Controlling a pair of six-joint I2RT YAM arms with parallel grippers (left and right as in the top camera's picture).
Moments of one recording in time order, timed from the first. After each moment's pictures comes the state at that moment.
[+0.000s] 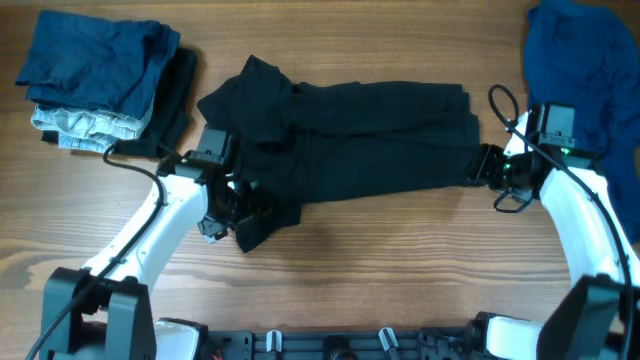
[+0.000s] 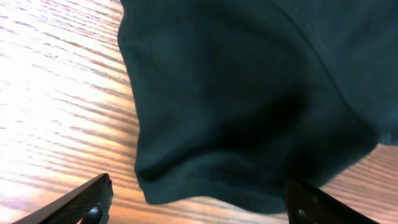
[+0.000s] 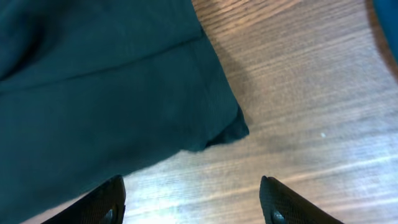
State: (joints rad) left arm -0.23 1.51 0.87 -0.87 0.18 -0.67; right arm -0.19 1.49 0.94 -0.72 -0.14 0.22
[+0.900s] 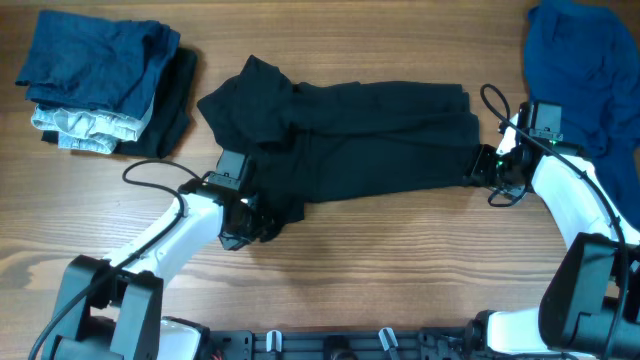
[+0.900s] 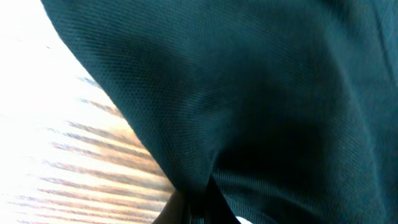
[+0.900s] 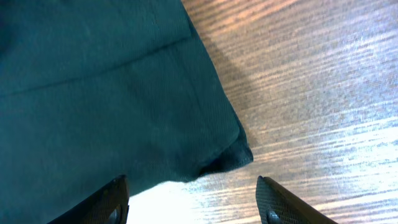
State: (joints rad) left arm -0.31 1.53 0.70 -0.62 0.19 -0.81; right arm -0.19 1.61 0.94 -0.65 -0.14 0.22
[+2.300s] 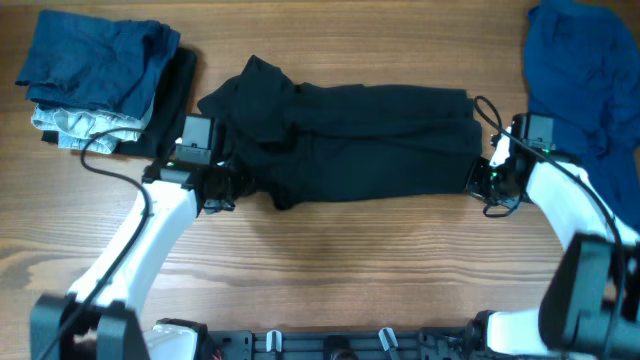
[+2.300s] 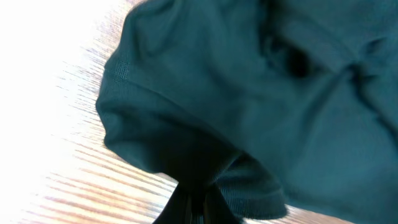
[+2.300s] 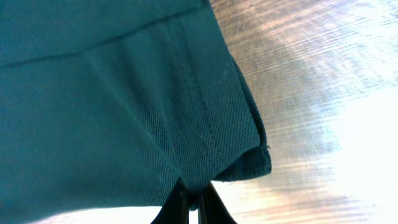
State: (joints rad) left arm -0.18 1.43 0.89 -0.68 0.12 -0.77; right arm -0.19 1.57 0.87 -0.67 -0.16 0.22
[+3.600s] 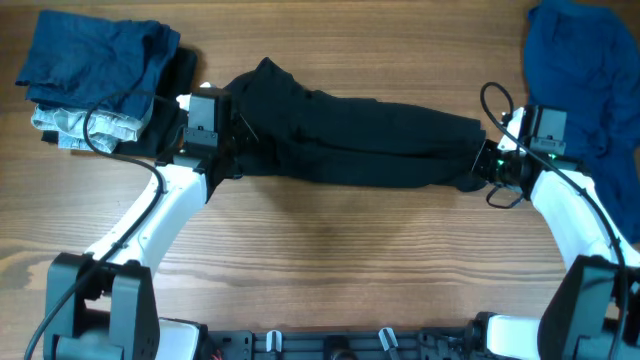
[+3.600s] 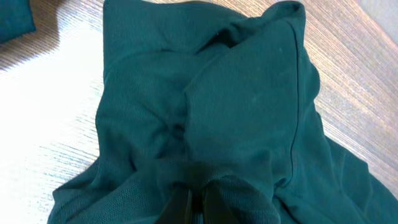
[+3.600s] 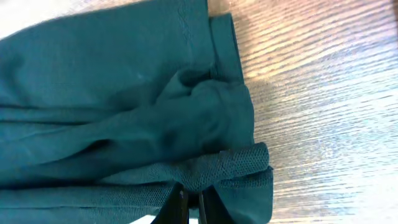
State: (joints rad) left arm -0.20 1.57 0.92 -0.22 -0.02 -0.72; right arm -0.19 1.53 0.86 -0.47 -0.17 0.22
